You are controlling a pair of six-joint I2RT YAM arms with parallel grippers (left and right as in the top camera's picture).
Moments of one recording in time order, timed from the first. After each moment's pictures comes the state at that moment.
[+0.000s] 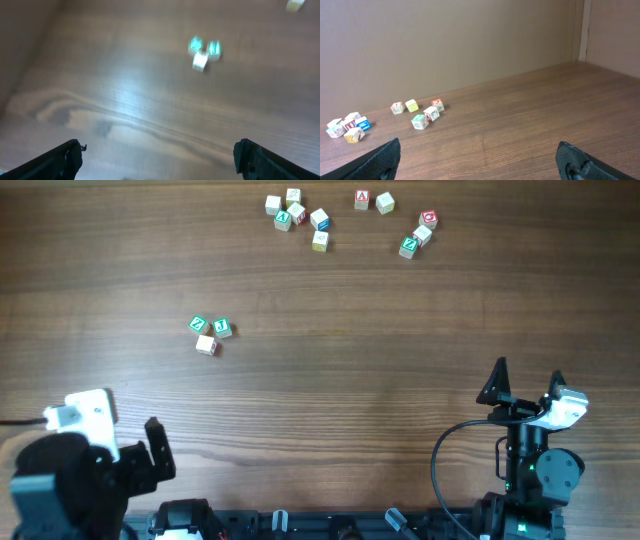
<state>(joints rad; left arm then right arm) 0.05 0.65 1.30 -1.47 -0.21 -0.05 -0.25 0.02 0.01 0.00 -0.07 0.18</state>
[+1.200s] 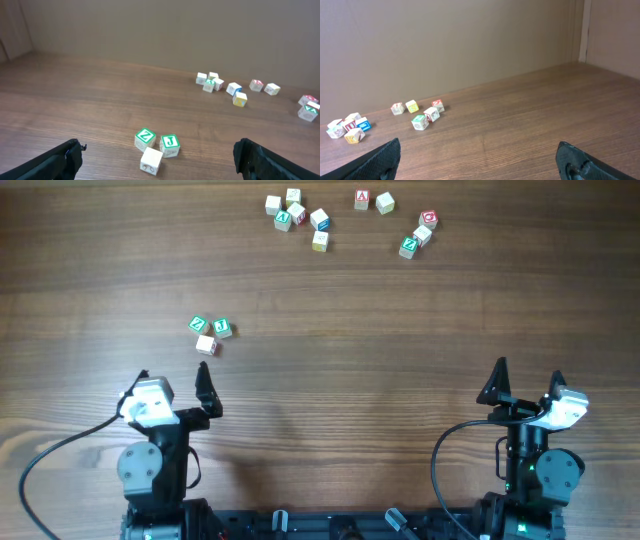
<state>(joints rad) 0.09 0.14 0.17 -0.16 0.01 -0.13 -0.25 0.02 0.01 0.00 -0.07 0.18</state>
